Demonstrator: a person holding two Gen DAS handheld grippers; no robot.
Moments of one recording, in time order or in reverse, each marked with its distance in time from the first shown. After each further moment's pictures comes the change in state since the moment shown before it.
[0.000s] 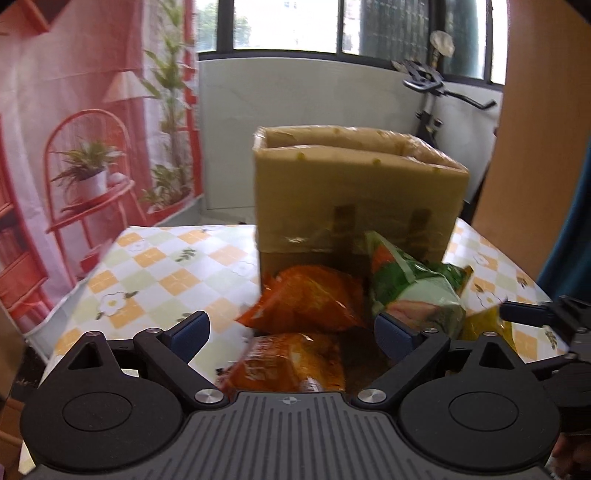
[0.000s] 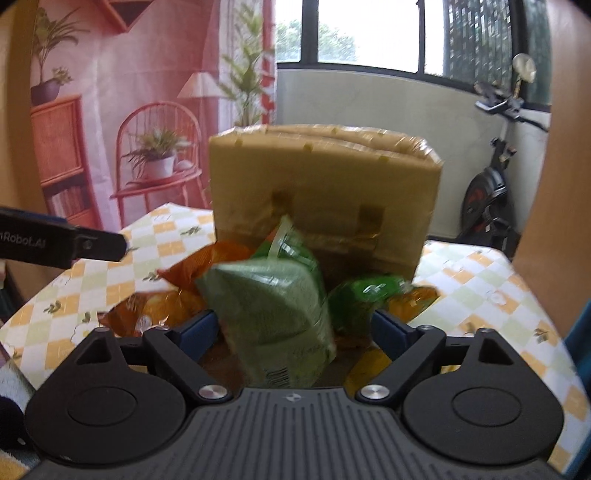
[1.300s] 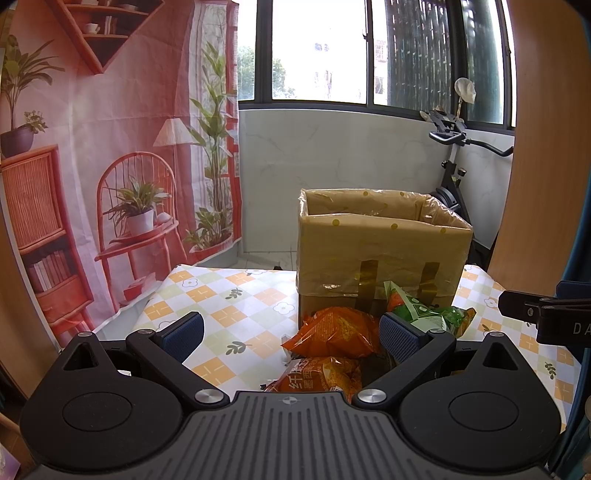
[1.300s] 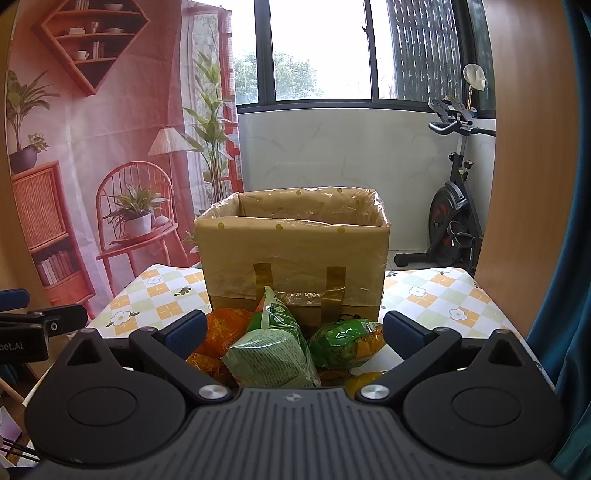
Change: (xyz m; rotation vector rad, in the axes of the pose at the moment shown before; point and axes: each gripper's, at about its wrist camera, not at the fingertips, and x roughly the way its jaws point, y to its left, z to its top) left arm -0.088 0.004 -0.001 -0.042 -0.161 0.129; right arm -0.088 0.002 0.044 0.133 -0.115 -0.094
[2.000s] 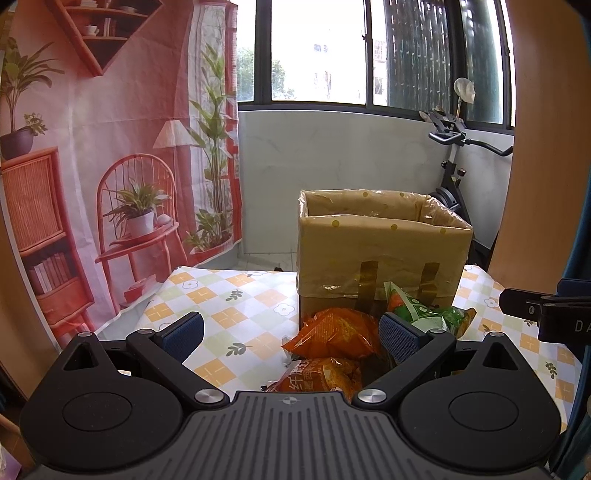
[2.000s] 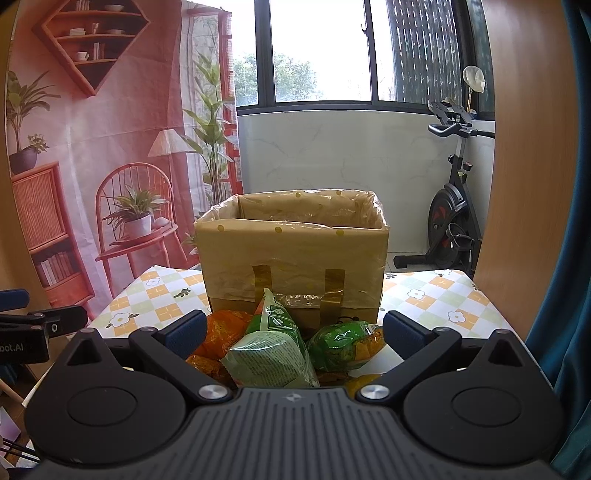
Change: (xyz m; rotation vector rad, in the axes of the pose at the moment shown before) left arm 0.000 0.000 0.000 -0.001 -0.001 0.000; right arm -0.003 0.000 0.004 0.001 -0.003 0.002
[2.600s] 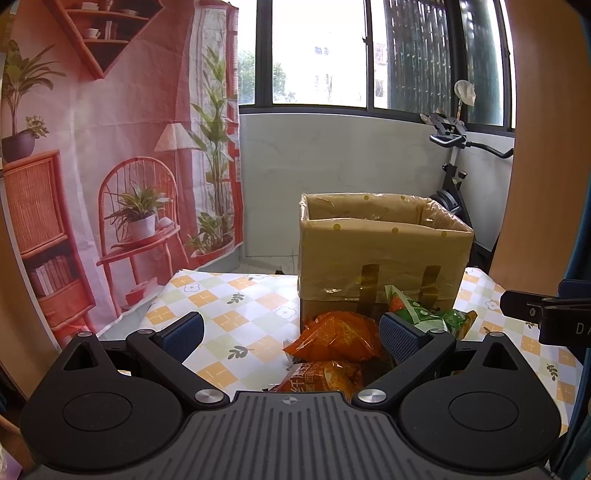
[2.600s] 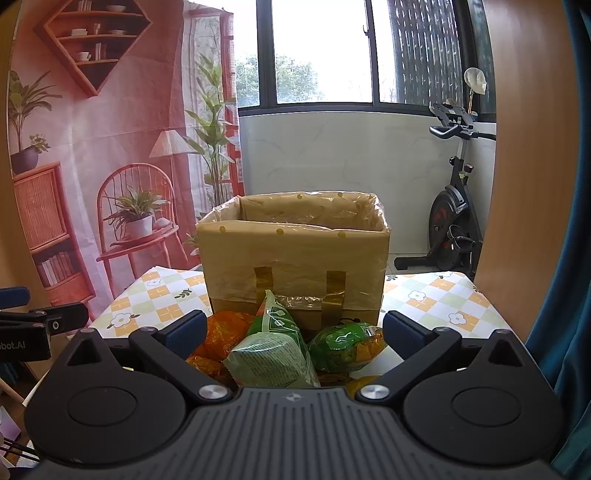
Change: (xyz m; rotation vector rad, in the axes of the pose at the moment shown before) left arm 0.000 0.000 0.000 0.000 -0.010 0.006; right arm -0.002 0.002 0.001 -0.004 -0.001 0.001
